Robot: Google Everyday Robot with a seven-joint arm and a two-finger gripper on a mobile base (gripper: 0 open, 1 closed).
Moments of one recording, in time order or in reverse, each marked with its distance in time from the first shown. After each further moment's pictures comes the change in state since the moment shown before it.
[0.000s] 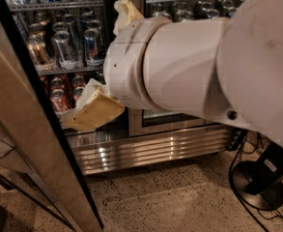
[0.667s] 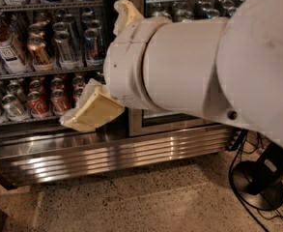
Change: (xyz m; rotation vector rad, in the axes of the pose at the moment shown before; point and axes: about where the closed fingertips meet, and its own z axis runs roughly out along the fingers) arm 0.000 0.000 0.000 0.000 0.000 0.000
